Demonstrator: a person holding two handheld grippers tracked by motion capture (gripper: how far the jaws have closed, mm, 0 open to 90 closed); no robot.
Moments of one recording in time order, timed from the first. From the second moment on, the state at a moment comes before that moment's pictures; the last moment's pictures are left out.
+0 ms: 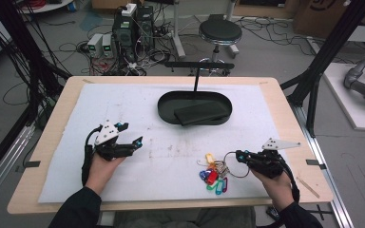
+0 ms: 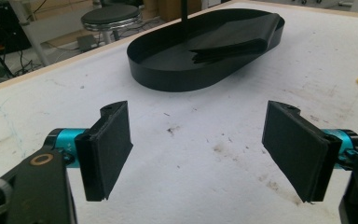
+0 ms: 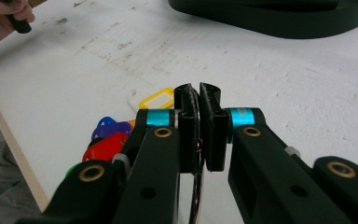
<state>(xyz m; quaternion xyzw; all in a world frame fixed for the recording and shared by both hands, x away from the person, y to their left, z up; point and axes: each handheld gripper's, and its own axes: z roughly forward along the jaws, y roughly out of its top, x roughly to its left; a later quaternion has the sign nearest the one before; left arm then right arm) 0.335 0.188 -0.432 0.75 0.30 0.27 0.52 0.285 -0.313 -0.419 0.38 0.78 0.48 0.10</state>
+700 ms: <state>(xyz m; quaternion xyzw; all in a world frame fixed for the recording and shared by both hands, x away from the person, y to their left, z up) 0.331 0.188 -0.424 0.75 0.29 0.26 0.54 0.297 -0.310 -0.379 0.33 0.78 0.52 0.14</state>
